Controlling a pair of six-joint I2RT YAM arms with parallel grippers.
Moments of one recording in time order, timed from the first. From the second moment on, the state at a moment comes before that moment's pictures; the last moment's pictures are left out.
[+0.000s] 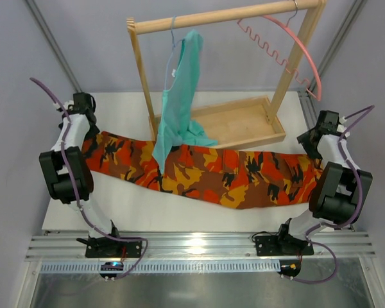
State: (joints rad) left arm 0.20 1.86 1.53 -0.73 -0.56 -0.48; right arm -0.36 1.57 1.09 -0.47 0.16 0.75
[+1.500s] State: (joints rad) left arm 0.30 1.93 1.28 -0.62 -0.43 -0.73; right arm -0.26 1.43 1.06 -0.48 0.06 0.64
